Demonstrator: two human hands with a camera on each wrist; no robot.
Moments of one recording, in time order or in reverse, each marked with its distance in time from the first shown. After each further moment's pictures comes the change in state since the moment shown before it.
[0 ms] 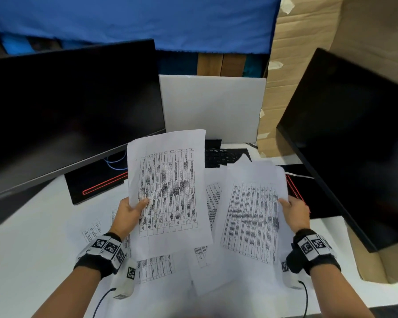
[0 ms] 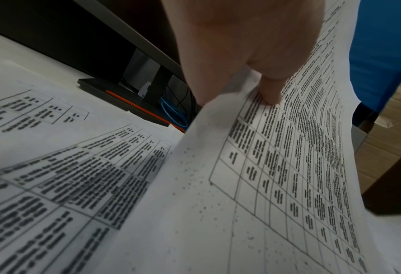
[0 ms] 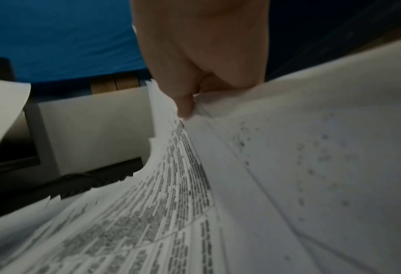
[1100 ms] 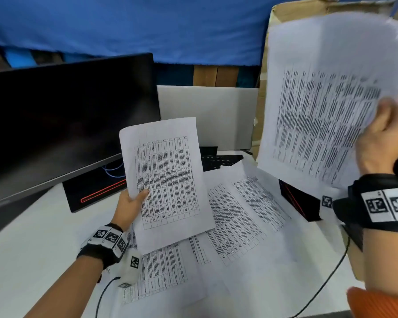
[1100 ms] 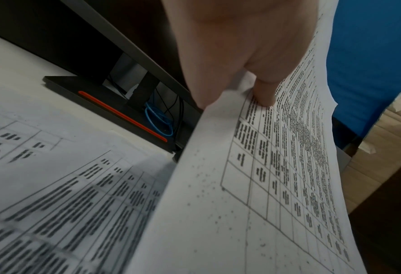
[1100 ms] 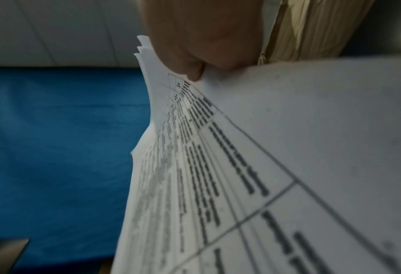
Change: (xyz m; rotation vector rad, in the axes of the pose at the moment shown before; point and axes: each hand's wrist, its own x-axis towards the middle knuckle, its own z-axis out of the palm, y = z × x) left_hand 0.009 0.037 0.003 -0.106 0.028 0.066; right_hand 0.001 -0.130 -0.187 0.381 0.848 -0.589
